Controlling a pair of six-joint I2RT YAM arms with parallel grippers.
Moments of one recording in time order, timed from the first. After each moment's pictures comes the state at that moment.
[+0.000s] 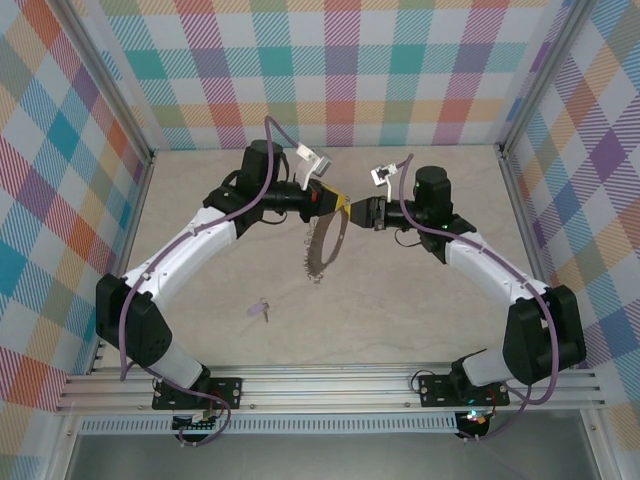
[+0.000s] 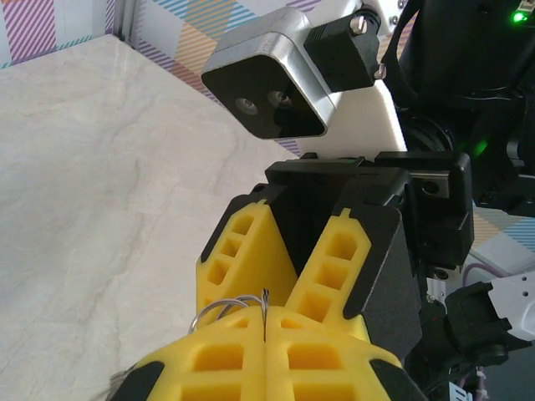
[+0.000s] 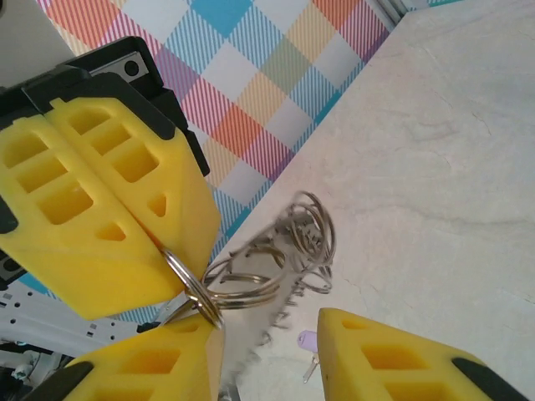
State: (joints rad) left arm -0.54 1.56 1.44 -0.34 0.72 -0.10; right arm 0.38 1.41 0.99 0.13 -0.94 0.55
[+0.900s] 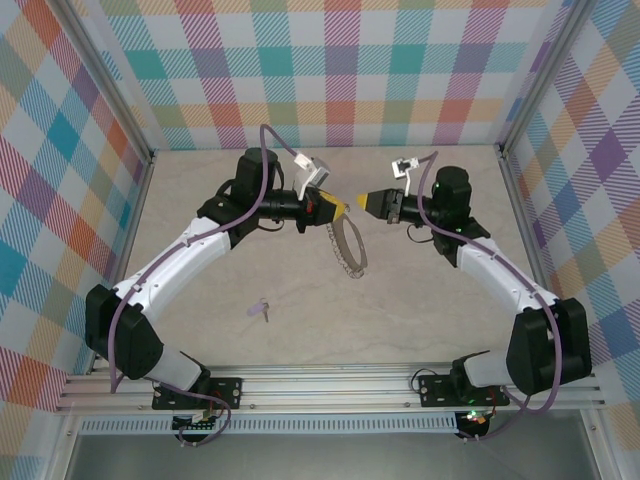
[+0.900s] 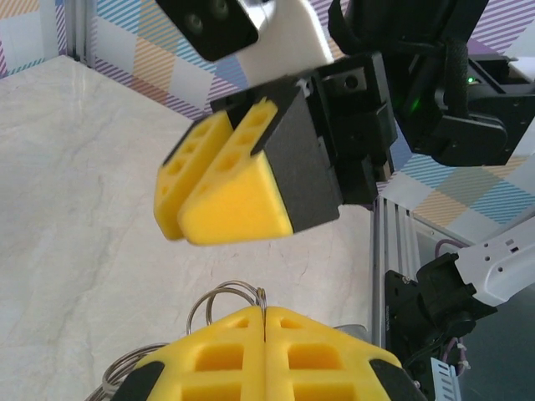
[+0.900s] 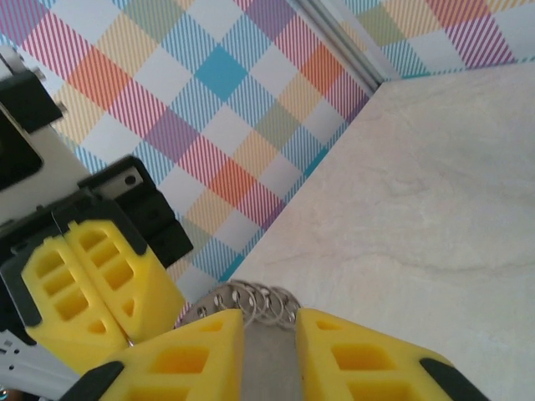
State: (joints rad) left arm -0.55 1.48 1.35 -0.29 0.80 -0.06; right arm 0.29 1.35 0.93 0.24 -0.95 0.65
